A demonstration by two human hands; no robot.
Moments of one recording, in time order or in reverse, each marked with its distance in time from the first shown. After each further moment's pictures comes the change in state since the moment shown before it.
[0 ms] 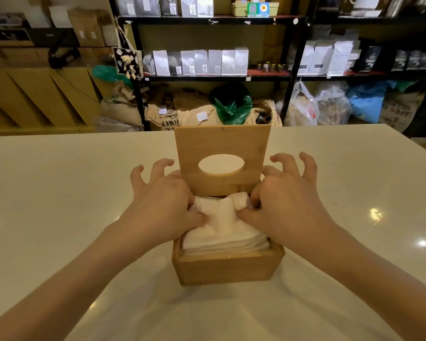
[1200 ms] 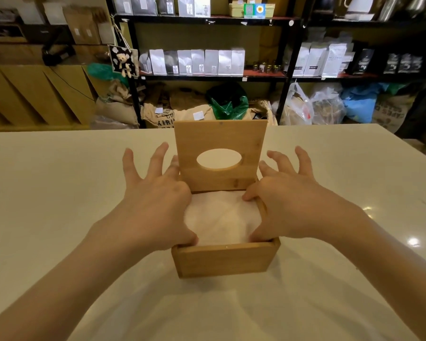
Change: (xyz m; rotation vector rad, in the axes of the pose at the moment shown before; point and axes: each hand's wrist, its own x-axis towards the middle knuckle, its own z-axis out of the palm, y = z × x) left_hand -0.011 0.004 -0.007 0.313 -0.095 0.034; right_hand -0.002 0.007 -0.023 -0.167 -0.345 -0.148
